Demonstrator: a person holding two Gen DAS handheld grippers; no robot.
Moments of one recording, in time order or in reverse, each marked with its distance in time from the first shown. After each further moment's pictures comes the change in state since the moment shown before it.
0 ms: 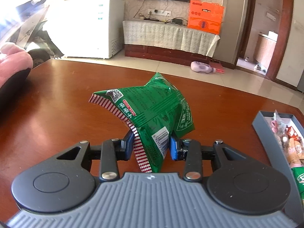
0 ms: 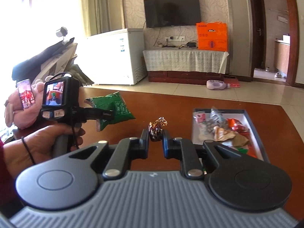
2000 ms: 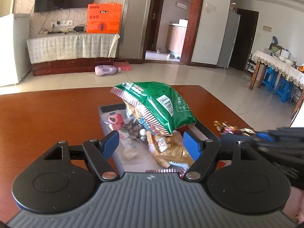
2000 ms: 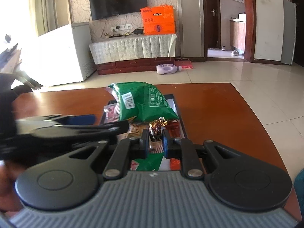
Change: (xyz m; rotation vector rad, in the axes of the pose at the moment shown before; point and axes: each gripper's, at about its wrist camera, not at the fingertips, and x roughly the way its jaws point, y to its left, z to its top) left arm -0.032 -0.247 -0.051 0.263 -0.038 -0.499; right arm 0.060 -0.122 -0.010 0.140 0.092 -0.274
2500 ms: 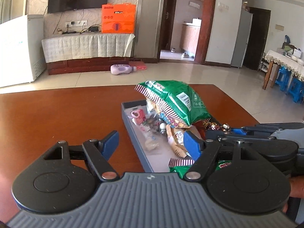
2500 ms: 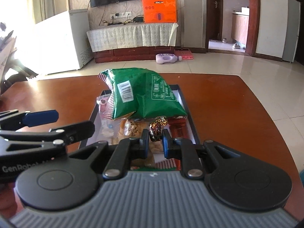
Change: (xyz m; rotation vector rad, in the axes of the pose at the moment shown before) left arm -0.046 0.011 -0.002 -0.018 0.015 0.097; right arm 0.038 0.014 0.000 -0.039 0.055 -0.011
